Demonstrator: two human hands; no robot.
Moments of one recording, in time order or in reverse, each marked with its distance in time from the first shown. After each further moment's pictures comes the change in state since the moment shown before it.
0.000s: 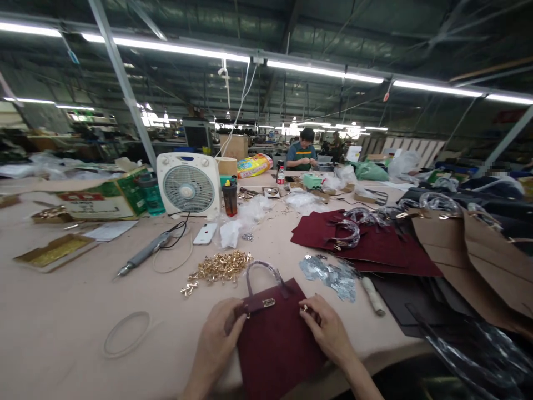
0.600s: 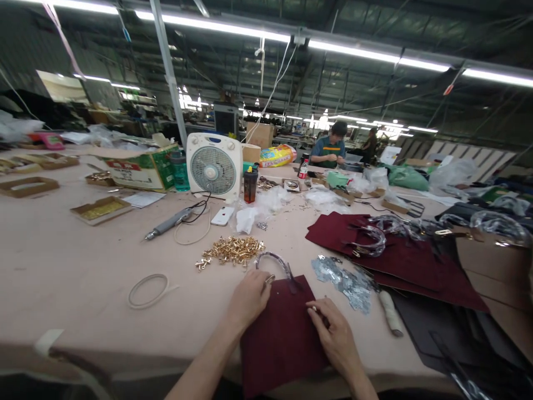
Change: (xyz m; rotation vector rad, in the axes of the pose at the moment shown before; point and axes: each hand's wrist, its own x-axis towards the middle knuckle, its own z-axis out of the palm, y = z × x) left_hand 0.047 0.032 0.044 0.193 -0.142 0.059; right_hand 0.000 0.013 0.001 -0.002 -0.036 -0.051
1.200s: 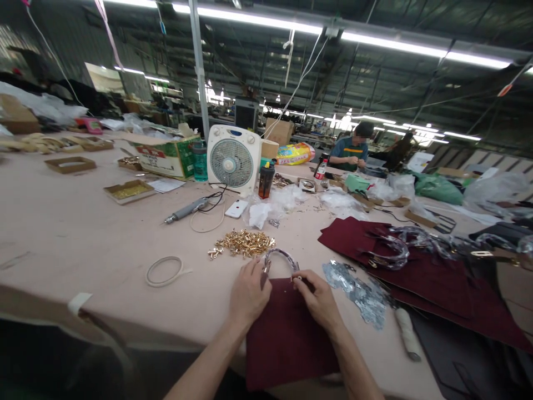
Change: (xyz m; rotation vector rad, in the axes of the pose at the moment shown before) left_hand -0.016 -0.011 0.009 0.159 0.310 -0.208; right_hand 0.085 -0.037 0.031 0.259 -0.168 -0.064
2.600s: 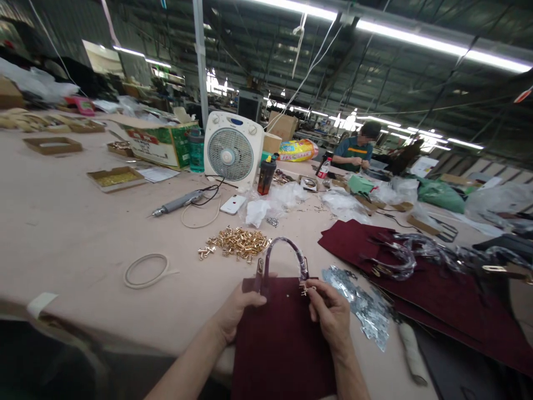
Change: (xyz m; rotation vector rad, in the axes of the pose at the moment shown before) left_hand 0.003 0.010 -0.022 -1.784 -0.545 -0.868; right_hand -0.009 0.029 -0.007 0.269 0.231 0.055
